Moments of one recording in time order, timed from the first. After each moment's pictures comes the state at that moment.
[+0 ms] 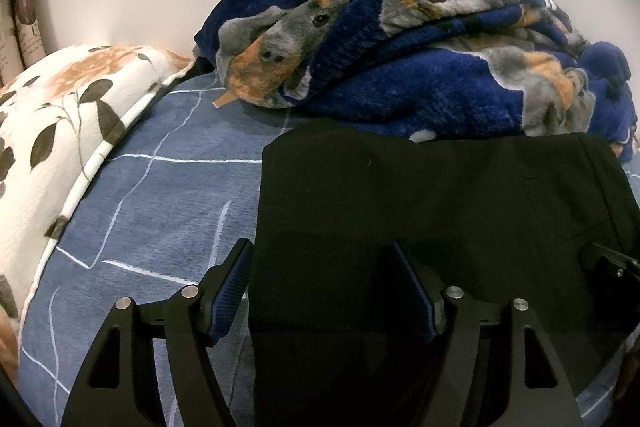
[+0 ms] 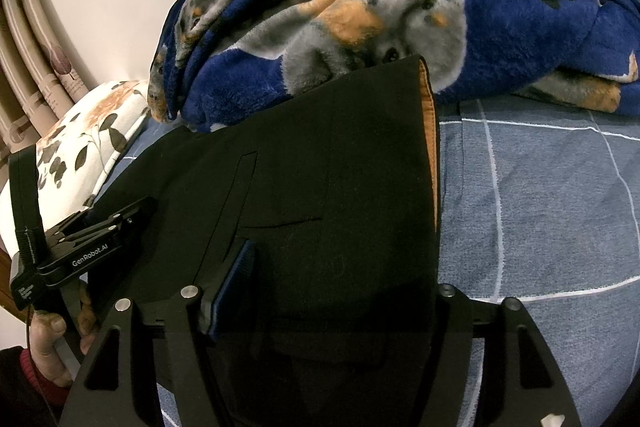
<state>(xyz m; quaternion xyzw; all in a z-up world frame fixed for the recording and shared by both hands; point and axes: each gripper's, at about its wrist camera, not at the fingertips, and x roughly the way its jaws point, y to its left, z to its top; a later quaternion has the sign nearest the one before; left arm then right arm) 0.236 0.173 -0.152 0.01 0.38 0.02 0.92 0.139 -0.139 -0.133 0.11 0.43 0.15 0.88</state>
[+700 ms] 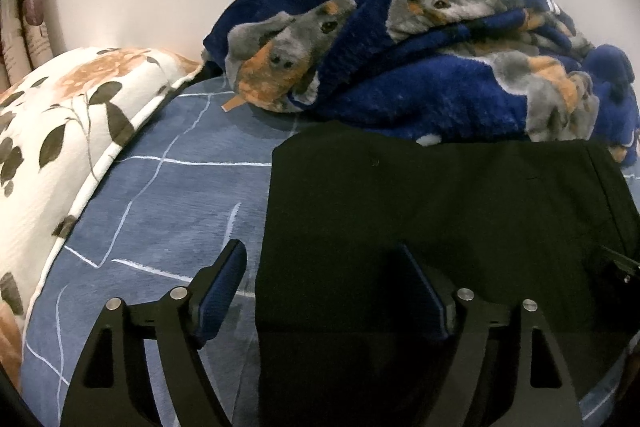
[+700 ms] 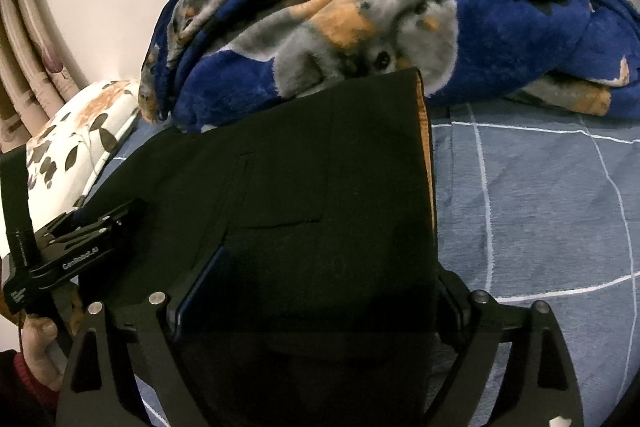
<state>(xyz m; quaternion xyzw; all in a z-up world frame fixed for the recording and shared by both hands) 0.230 0.179 -0.148 0.01 0.37 0.02 0.93 0.139 -0.143 -0.133 0.10 0.43 0.13 0.89</state>
